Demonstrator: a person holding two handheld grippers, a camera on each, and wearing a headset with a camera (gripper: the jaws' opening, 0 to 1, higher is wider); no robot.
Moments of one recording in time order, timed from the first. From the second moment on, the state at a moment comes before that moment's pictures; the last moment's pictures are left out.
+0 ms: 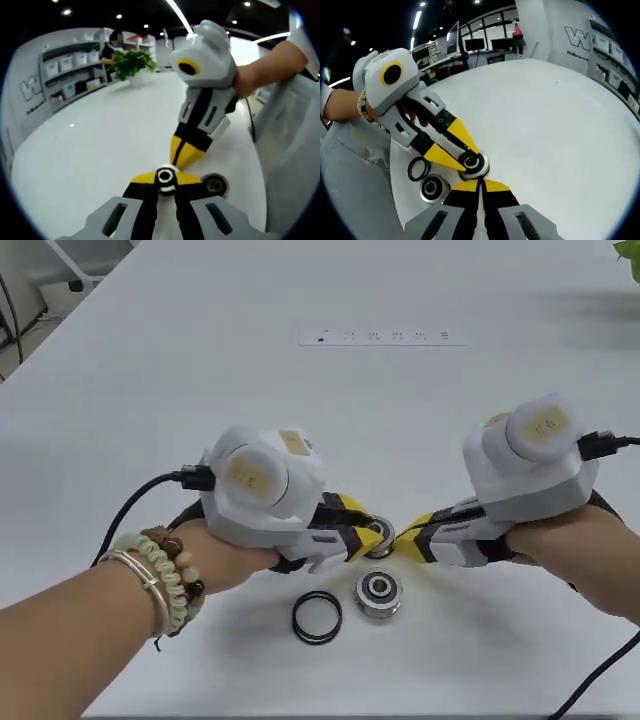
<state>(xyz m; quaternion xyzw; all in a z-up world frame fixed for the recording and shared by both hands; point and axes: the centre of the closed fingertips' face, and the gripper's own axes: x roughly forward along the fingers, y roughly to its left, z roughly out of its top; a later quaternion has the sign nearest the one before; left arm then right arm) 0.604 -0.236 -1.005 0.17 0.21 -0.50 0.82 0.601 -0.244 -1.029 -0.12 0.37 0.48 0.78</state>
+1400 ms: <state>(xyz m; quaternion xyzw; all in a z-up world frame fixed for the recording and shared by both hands) 0.603 -0.235 -1.005 0.14 0.21 -0.51 0.83 0.602 -0.244 -1.011 0.08 0.42 0.43 0.79</state>
